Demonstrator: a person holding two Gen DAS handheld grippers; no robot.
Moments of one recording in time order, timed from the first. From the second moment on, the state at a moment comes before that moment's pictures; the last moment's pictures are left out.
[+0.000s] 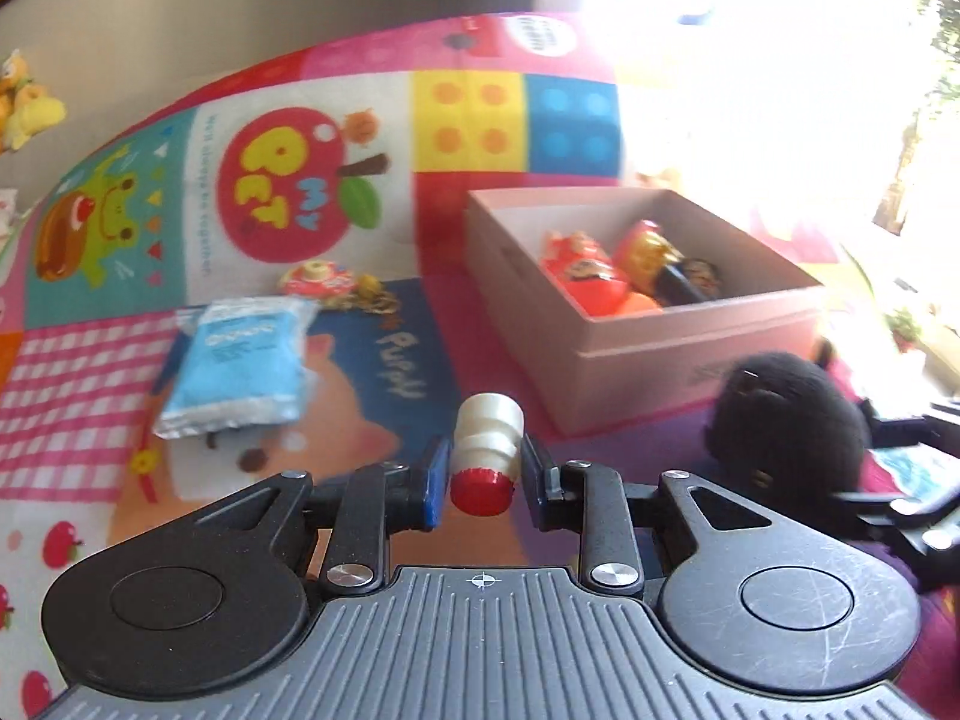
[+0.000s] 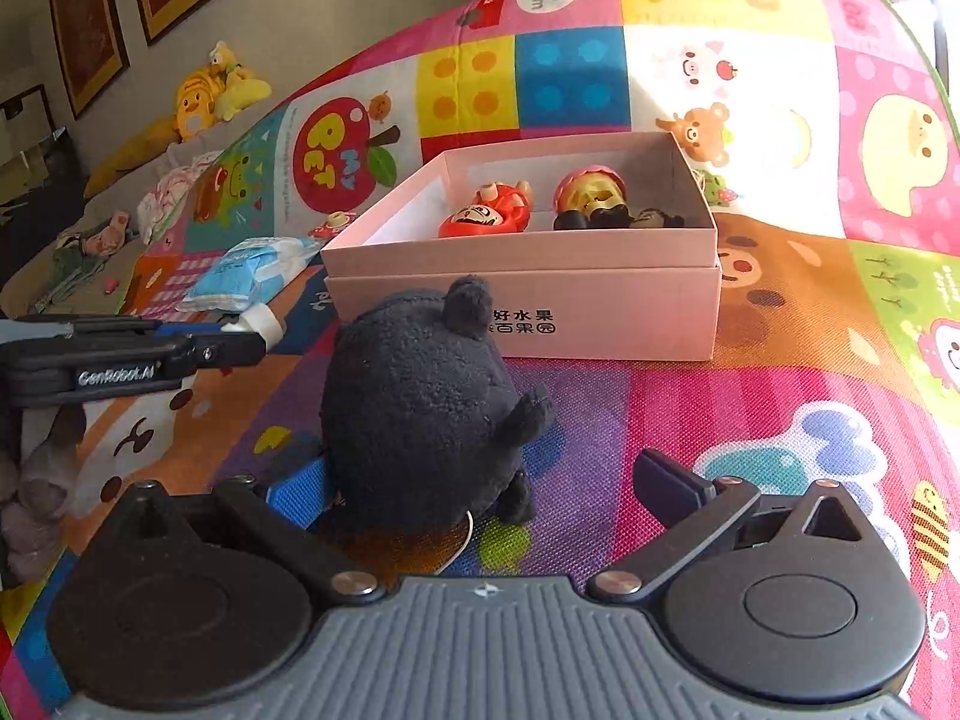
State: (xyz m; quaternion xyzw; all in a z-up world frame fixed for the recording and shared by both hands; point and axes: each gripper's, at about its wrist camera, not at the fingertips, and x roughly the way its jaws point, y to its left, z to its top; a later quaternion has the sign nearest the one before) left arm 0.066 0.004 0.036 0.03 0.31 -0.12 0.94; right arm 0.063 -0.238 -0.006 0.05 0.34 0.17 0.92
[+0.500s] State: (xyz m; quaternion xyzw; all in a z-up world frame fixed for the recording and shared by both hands) left arm 0.034 -0.017 0.013 0.06 0.35 -0.18 0.92; right arm 0.065 -0.235 -0.009 0.04 0.36 0.16 0.92
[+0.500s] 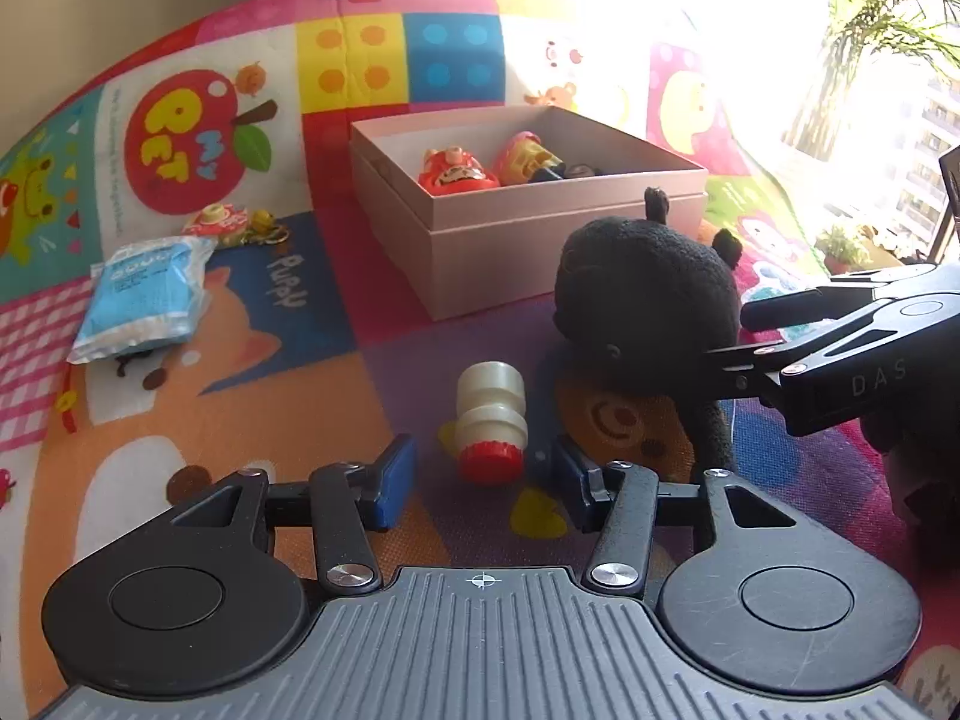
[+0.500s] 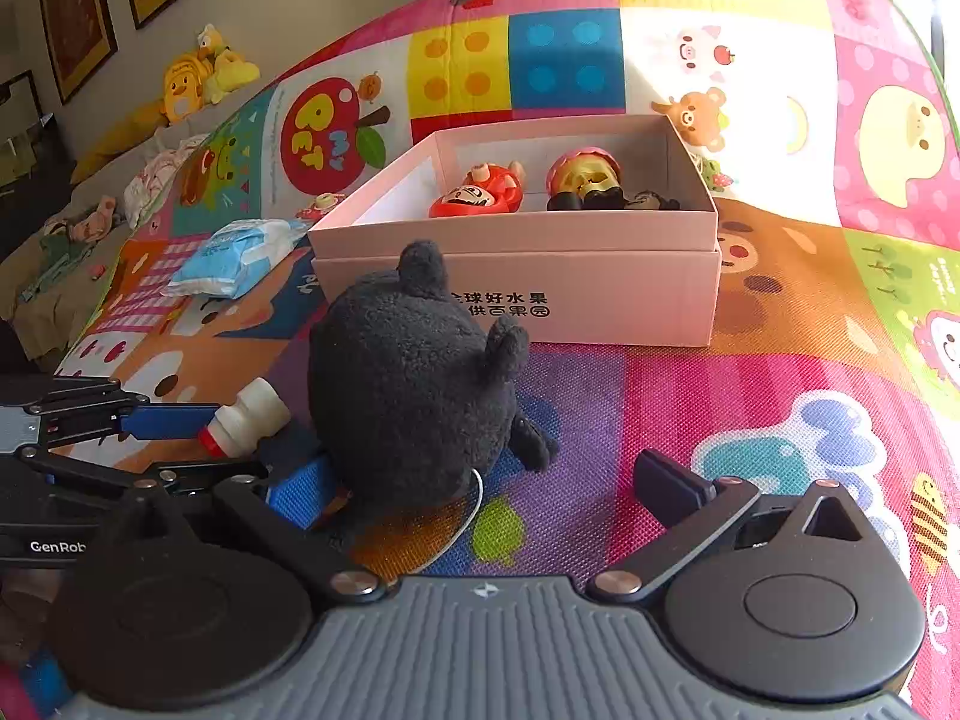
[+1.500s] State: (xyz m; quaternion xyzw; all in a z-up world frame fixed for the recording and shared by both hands) left arm 0.036 0.016 0.015 0.04 0.36 -0.13 0.92; right arm 0.064 -0.223 -0.011 0.00 0.36 0.14 0.92
